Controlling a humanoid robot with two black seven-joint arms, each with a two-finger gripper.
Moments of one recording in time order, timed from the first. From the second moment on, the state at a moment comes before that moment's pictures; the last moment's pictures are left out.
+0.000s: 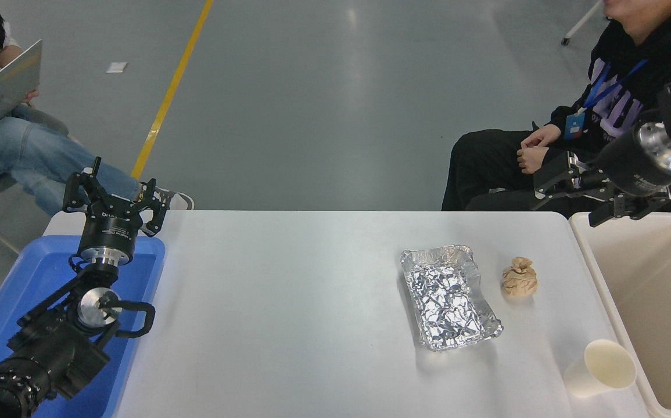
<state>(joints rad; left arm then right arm) -0.62 0.21 -0.90 -0.40 -0.07 -0.54 -0.54 2.13 -0.43 -1.44 1.19 -0.21 0.78 0.13</state>
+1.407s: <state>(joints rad) -0.62 0.21 -0.90 -0.40 -0.07 -0.54 -0.54 1.59 -0.76 -1.19 1.12 -0.37 0.79 -0.01</state>
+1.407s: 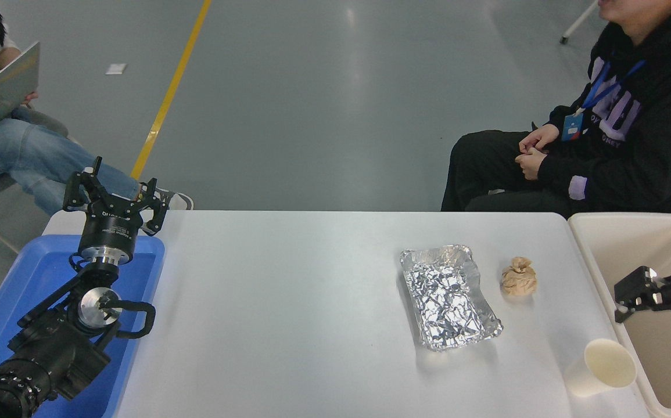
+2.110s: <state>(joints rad) -0.62 0.21 -0.90 -0.40 -0.07 -0.54 -0.54 1.35 -0.77 -1.06 1.10 -0.37 0.54 -0.02</state>
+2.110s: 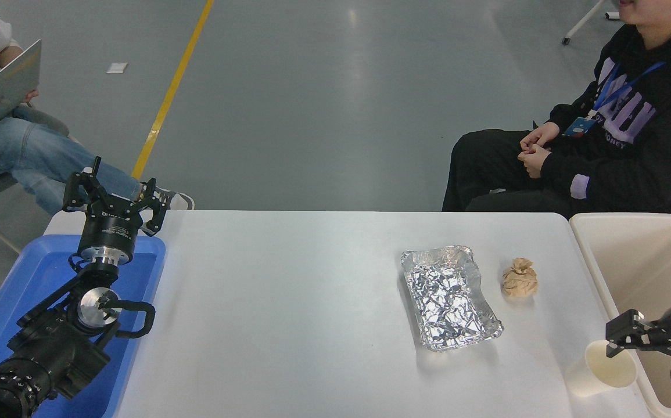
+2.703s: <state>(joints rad) -0.62 0.21 -0.90 -0.40 -0.07 -0.54 -0.54 1.30 -0.77 -1.04 1.10 -0.32 0.45 -0.02</state>
